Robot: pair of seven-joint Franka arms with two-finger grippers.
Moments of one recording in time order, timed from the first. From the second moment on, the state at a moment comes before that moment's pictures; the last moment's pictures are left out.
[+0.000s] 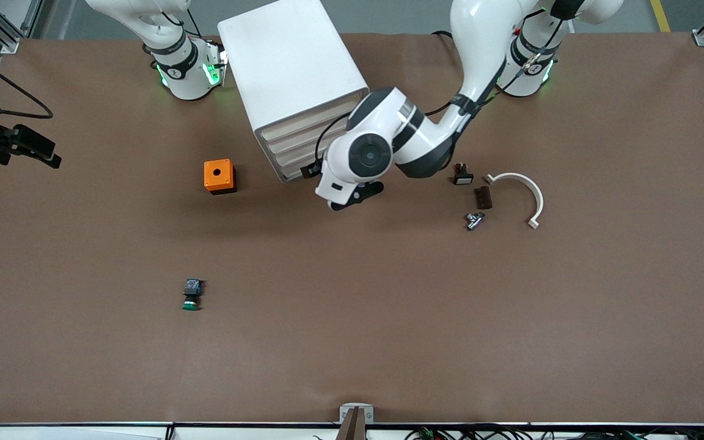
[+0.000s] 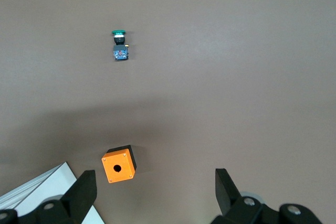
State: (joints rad) left arm -0.68 0.65 -0.14 -1.34 -0.46 1.87 -1.08; right arm -0.01 -0.07 -0.04 -1.66 0.02 1.58 0.05
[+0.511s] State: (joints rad) left arm -0.59 0.61 -0.14 -1.35 -0.46 1.87 -1.08; right arm -0.01 -0.10 -0.04 -1.70 0.02 1.59 0.05
